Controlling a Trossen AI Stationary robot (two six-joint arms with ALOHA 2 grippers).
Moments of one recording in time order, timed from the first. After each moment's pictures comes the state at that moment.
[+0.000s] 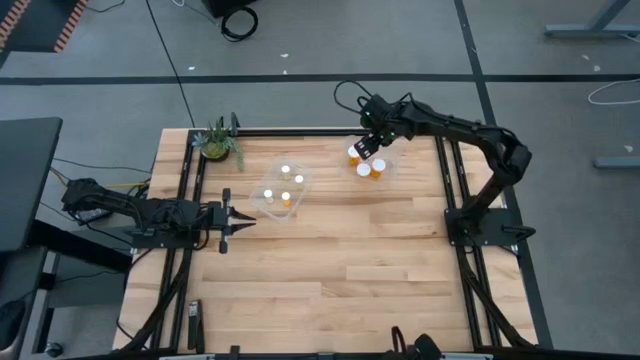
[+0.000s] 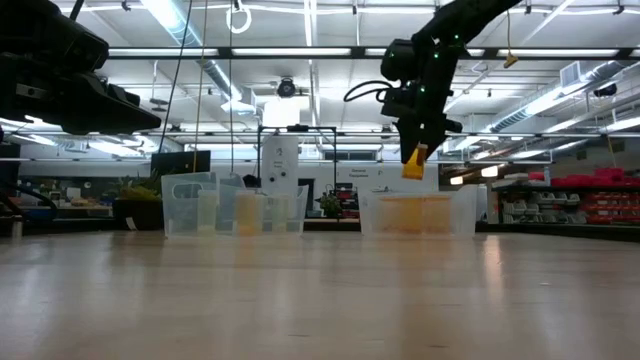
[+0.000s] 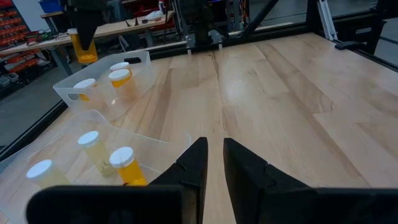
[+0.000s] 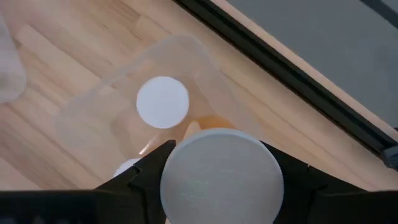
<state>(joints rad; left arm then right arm) -0.21 0.28 0.01 0.08 -0.28 0.12 -0.62 1.64 1.35 -0.86 0.13 0.29</state>
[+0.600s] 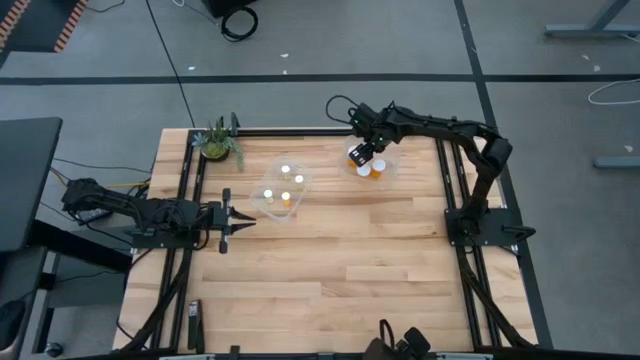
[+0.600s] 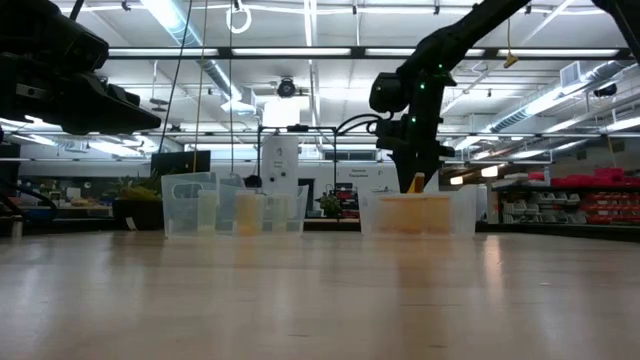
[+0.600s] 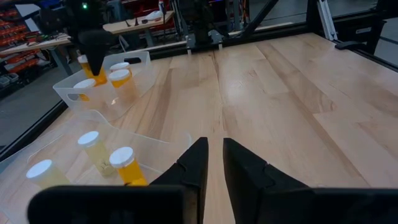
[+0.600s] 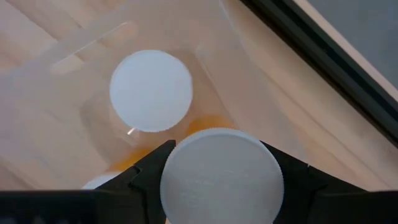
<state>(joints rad) -0.21 0.28 0.01 0.08 -0.28 0.12 -0.63 1.79 1.35 -0.83 0.12 0.24</state>
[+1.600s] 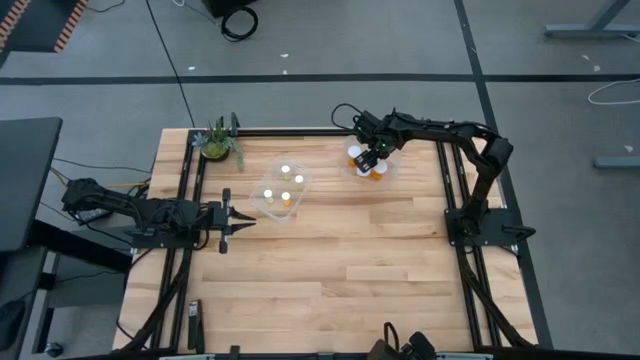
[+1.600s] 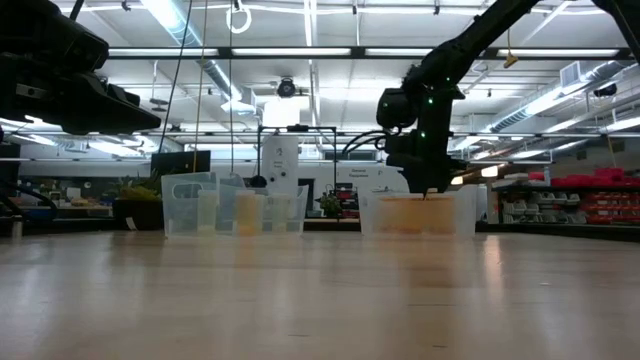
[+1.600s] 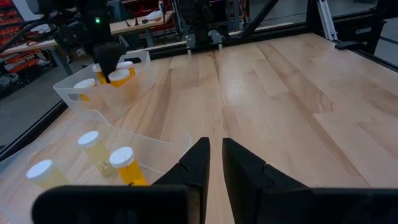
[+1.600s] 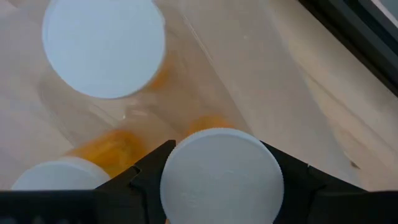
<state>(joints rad) -0.21 0.28 0.01 0.08 -0.28 0.12 -0.64 1.79 1.24 -0.77 0.12 0.26</state>
